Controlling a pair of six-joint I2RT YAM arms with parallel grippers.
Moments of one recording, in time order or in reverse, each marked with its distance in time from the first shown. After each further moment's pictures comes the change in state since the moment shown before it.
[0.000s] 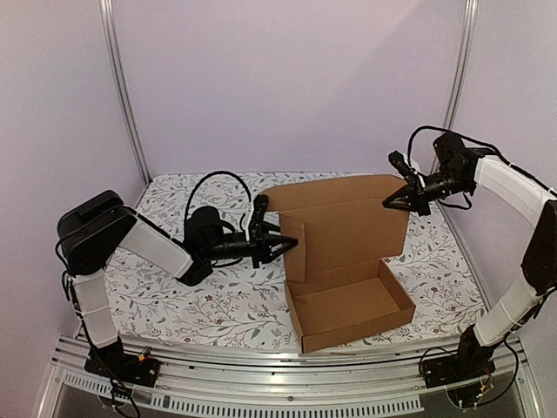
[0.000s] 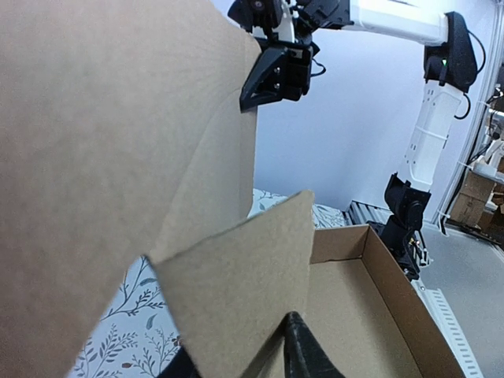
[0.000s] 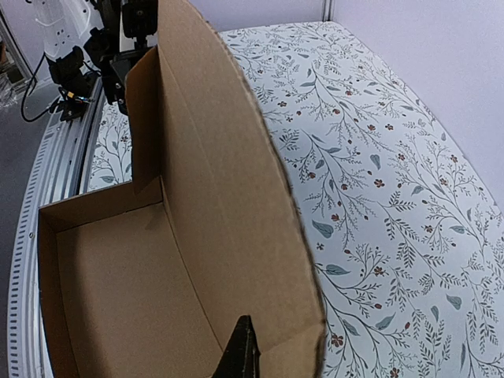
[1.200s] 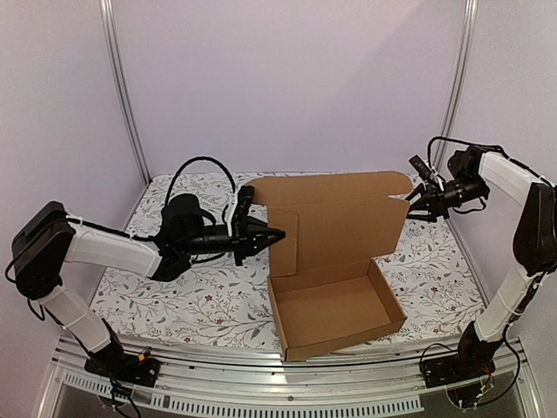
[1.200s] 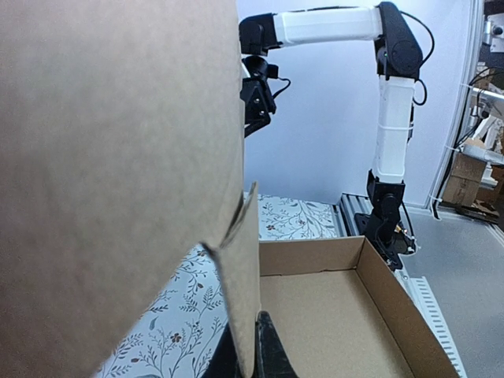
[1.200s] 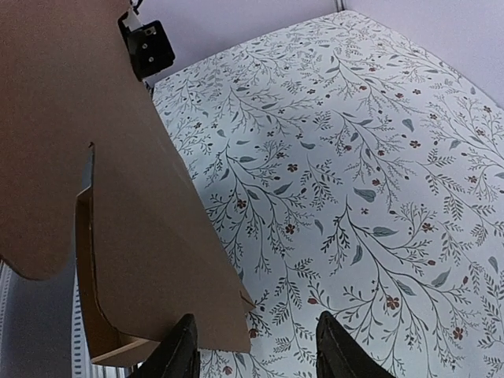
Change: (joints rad) left arm -0.011 -0.335 -0.080 -0.295 -0.019 0.124; right arm -0.209 0.146 0.092 -0.401 -0.167 -0.239
